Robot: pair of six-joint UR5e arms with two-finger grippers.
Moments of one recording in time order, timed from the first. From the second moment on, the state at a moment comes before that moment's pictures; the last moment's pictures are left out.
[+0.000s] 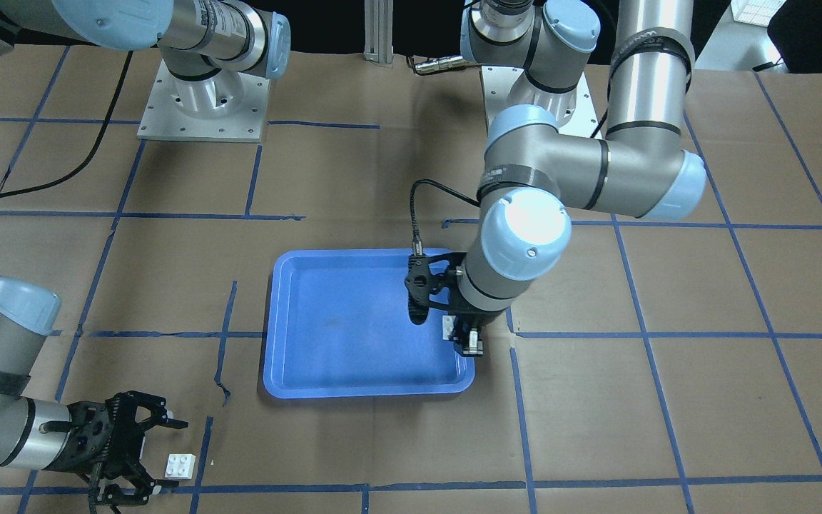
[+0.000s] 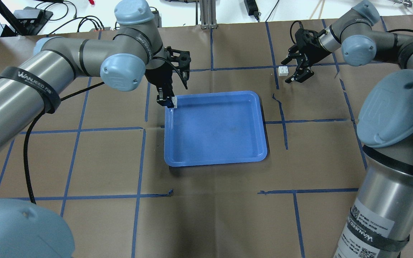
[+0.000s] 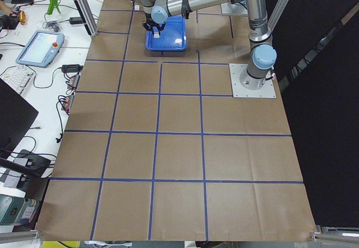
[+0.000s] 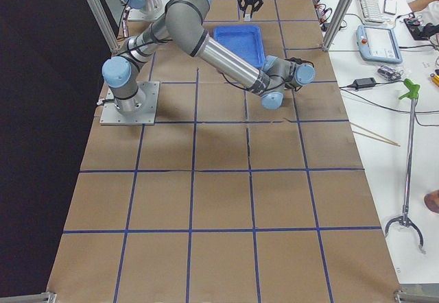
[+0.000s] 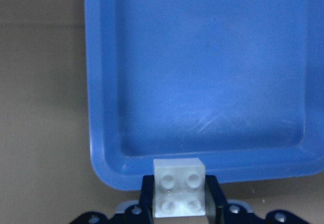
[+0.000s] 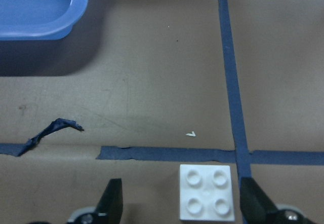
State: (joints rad) left arm -1.78 -2.02 -1.56 -1.24 1.49 1.35; right arm 1.32 -0.77 1.31 -1.94 -0.99 -1.91
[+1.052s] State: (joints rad) left arm -1.92 -2.12 -1.67 -0.99 1.51 1.24; right arm 1.32 -0.80 1.29 -1.96 -1.00 -1.90
